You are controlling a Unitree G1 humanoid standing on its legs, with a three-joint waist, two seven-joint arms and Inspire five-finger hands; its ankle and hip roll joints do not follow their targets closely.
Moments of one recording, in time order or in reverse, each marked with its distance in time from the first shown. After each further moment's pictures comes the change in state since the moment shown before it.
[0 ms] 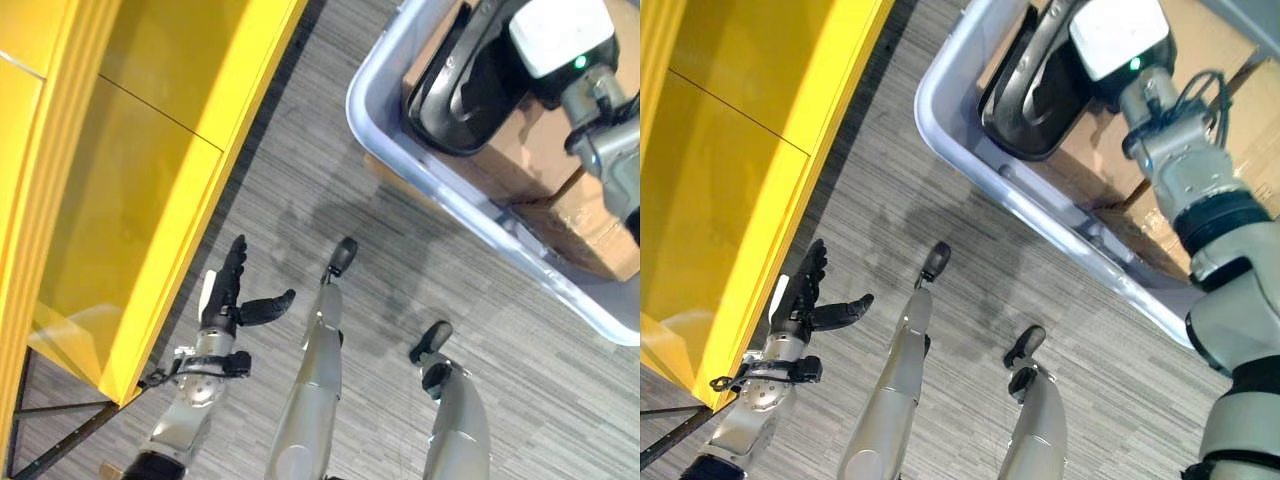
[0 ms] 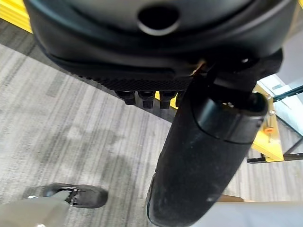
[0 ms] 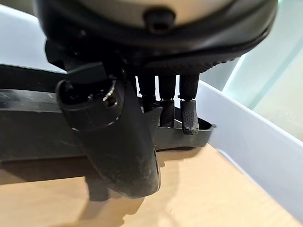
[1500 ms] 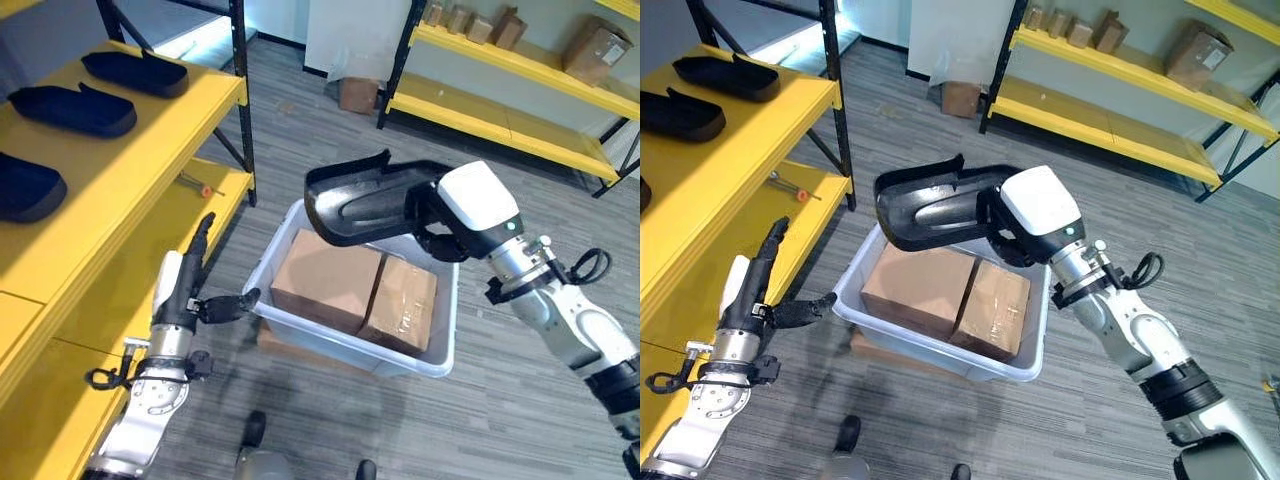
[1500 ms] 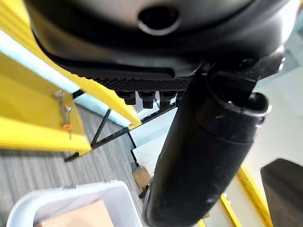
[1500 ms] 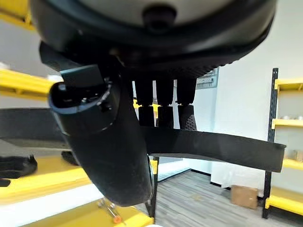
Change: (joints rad) left arm 0.100 0.114 0.219 -0.178 0.398 0.047 -0.006; right arm 0.906 0.124 -0.669 -0.861 0.240 -0.224 0.140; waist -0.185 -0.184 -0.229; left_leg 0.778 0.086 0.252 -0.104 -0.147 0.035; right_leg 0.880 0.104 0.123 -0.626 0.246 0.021
